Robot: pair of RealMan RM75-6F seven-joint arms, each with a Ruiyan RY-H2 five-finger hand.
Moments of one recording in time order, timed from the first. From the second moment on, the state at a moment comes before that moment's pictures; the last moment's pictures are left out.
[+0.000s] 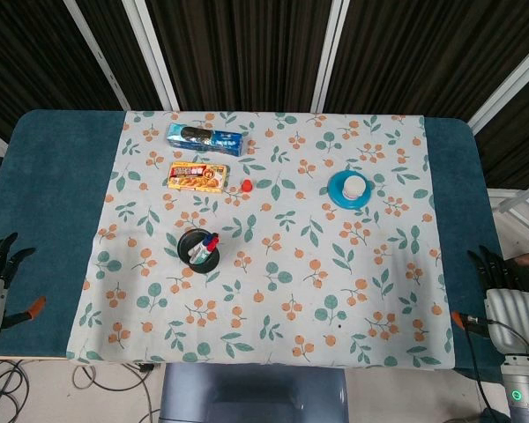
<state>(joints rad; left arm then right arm) -0.09 -1.10 -0.05 -1.68 1.49 1.49 0.03 0.07 -1.15 0.10 -1.65 -1.44 1.49 -0.11</state>
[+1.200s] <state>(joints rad) -0.16 -1.07 -0.08 -1.66 1.49 1.39 -0.16 0.07 -1.15 0.10 -1.66 -1.43 1.49 -0.12</state>
